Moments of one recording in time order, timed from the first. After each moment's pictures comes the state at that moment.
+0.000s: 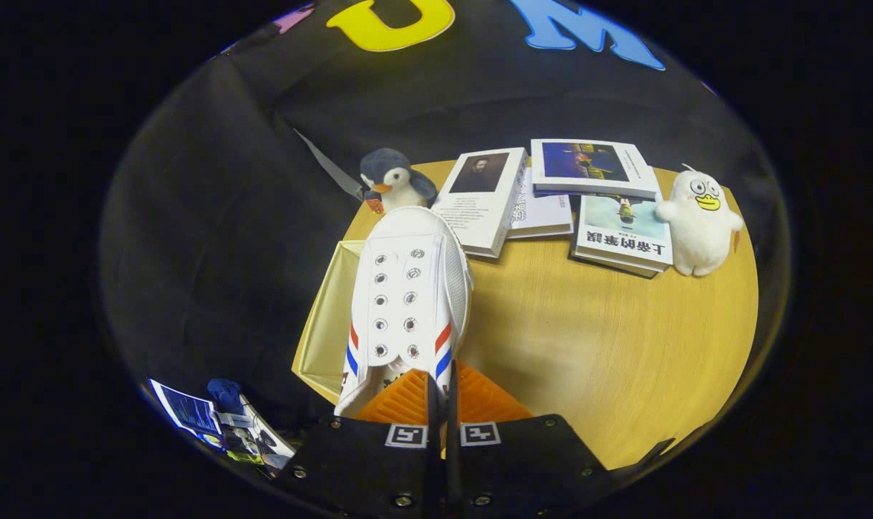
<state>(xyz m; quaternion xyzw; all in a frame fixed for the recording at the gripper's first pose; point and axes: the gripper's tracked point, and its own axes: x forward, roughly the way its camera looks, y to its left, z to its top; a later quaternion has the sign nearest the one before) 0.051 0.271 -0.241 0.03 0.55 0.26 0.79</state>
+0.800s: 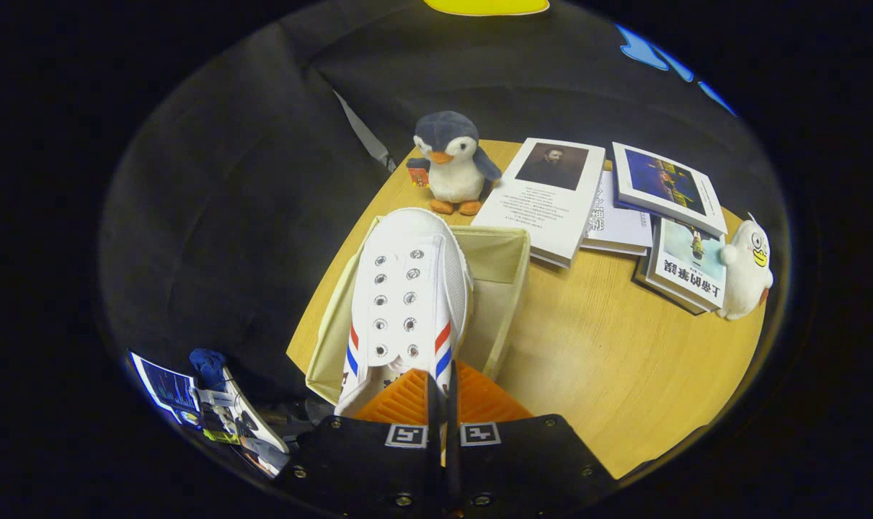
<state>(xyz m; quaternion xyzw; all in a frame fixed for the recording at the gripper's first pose) 0.050 0.358 -0.280 -0.05 0.57 0.30 0.76</state>
